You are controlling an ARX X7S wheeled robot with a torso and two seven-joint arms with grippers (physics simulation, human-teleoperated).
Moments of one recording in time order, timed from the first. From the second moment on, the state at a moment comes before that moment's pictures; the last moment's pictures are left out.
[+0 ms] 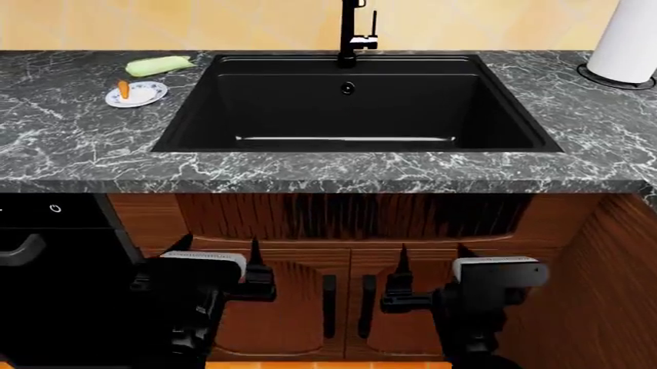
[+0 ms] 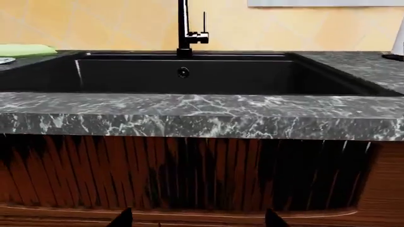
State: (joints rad) left arm -0.13 -0.13 0.10 0.33 -0.14 -0.43 -0.10; right arm 0.11 0.14 -0.10 -0.33 0.17 0.47 0.12
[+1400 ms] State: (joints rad) left arm -1.77 0.00 0.64 -1.29 -0.57 -0.55 -0.24; right arm 1.77 0.14 -0.16 1.29 0.01 0.78 -0.03
